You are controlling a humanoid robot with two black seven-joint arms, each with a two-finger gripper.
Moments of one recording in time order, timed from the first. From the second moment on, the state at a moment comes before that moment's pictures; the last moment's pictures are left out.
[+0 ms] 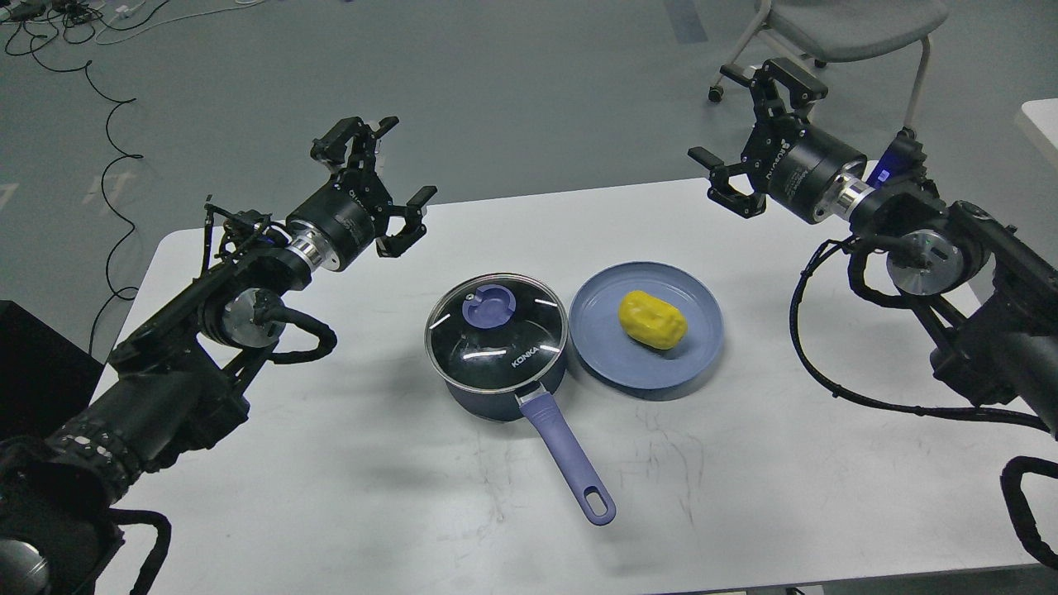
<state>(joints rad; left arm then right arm) -0.87 0.28 -0.63 -0.69 0.09 -0.42 -0.17 0.65 -0.26 1.11 0.92 -0.48 0.39 -0.05</state>
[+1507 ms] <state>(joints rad) -0.81 0.29 -0.65 -0.69 0.04 -0.44 -0.17 0.59 -0.24 1.09 0.97 -0.48 0.38 -0.06</state>
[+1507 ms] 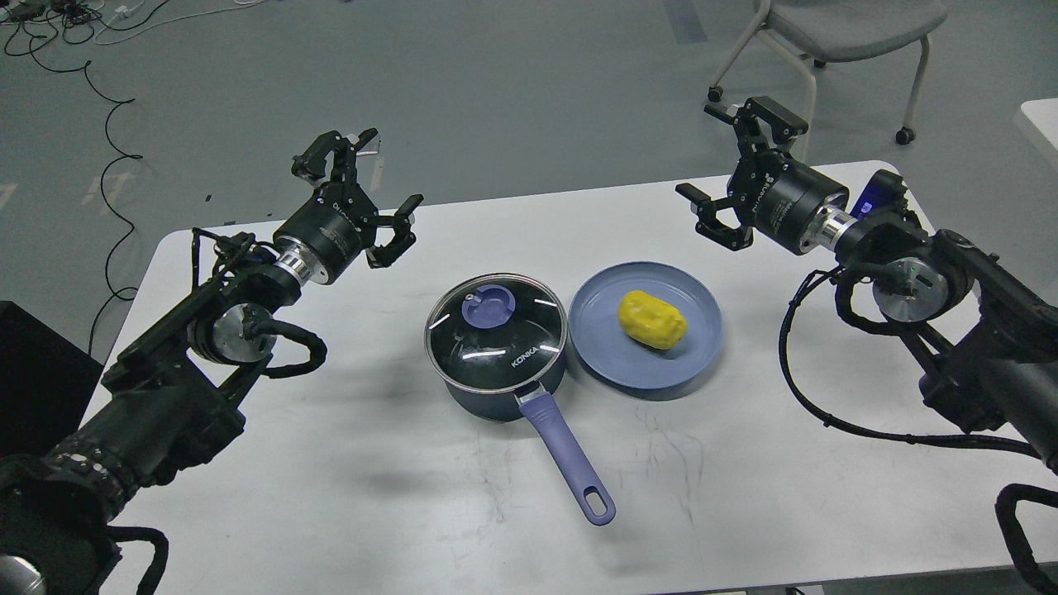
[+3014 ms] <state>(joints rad) -0.80 0.47 -0.63 -1.09 1.01 -0.03 -0.49 0.57 -0.23 1.12 0.98 -0.48 0.38 -0.06</state>
